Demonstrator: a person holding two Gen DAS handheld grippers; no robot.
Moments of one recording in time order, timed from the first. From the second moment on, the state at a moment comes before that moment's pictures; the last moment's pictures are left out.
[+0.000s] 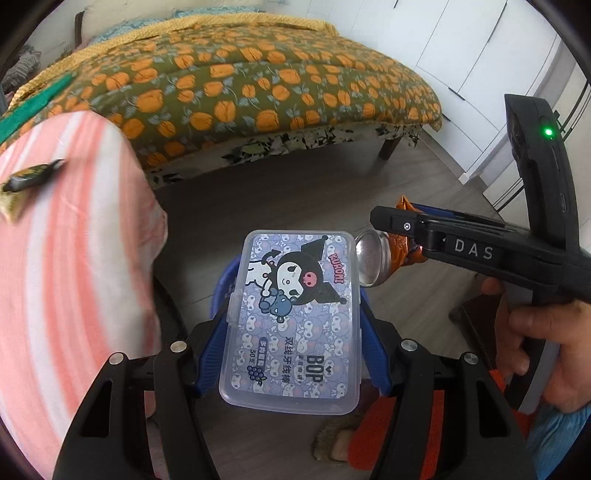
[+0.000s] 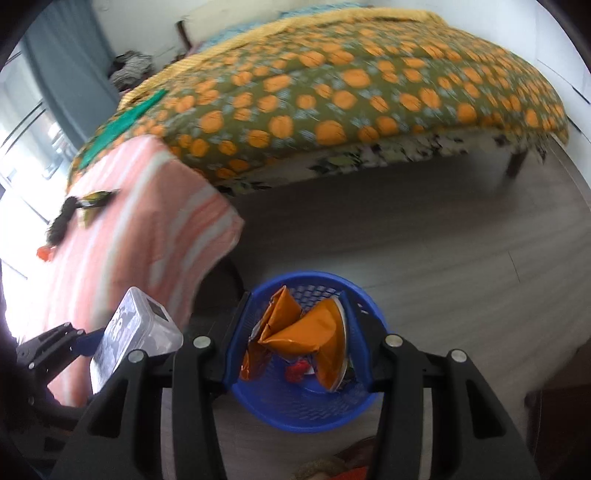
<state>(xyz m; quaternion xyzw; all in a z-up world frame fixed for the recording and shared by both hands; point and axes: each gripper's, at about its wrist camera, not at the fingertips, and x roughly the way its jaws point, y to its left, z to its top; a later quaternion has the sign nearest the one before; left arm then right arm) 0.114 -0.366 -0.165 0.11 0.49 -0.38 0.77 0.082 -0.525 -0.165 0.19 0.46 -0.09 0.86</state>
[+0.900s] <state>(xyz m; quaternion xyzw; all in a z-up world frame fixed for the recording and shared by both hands) 0.104 -0.373 -0.180 0.08 0.46 -0.39 0.80 0.066 -0.570 -0.180 0.24 0.40 -0.18 0.86</state>
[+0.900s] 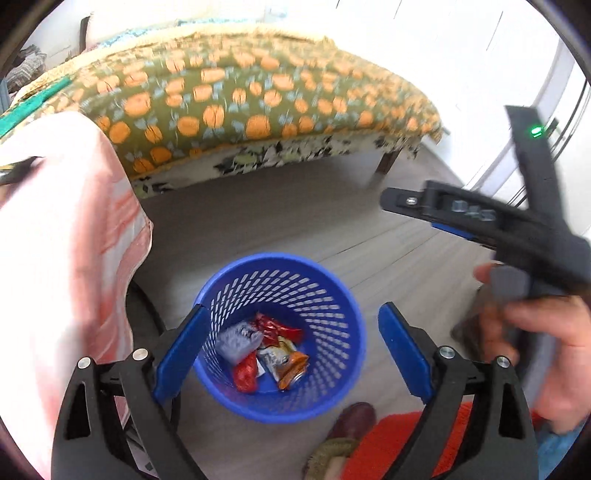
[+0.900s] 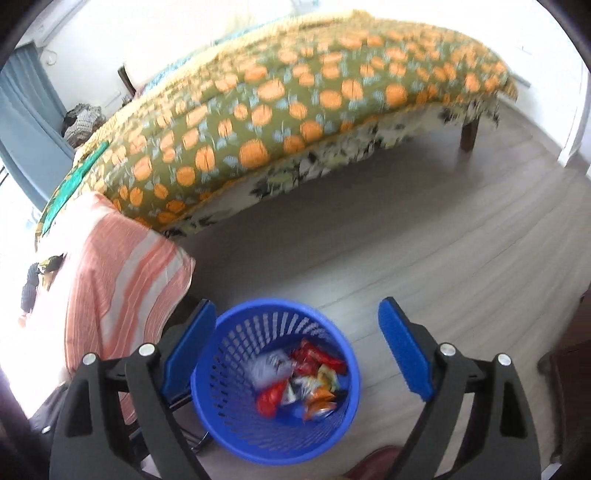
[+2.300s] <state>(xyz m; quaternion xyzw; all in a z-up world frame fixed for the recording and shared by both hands) 0.255 0.039 -0.105 0.01 0.43 -0.12 0.89 0.205 -0.146 -0.141 -0.04 0.42 0.09 0.90</state>
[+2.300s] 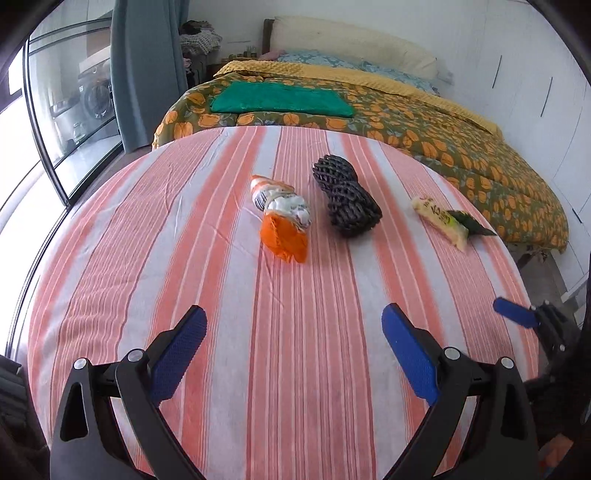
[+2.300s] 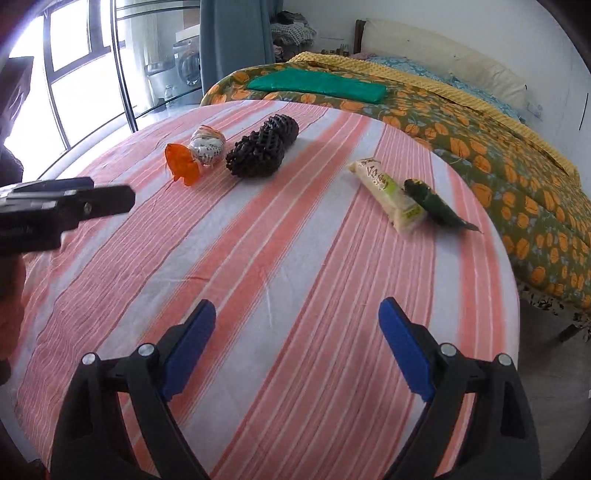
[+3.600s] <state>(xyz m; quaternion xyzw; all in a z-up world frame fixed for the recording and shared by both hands) 0.215 0.089 -0.121 0.02 0.45 -0.16 0.88 0.207 -0.153 -0.153 -0.03 0.44 0.09 0.89</state>
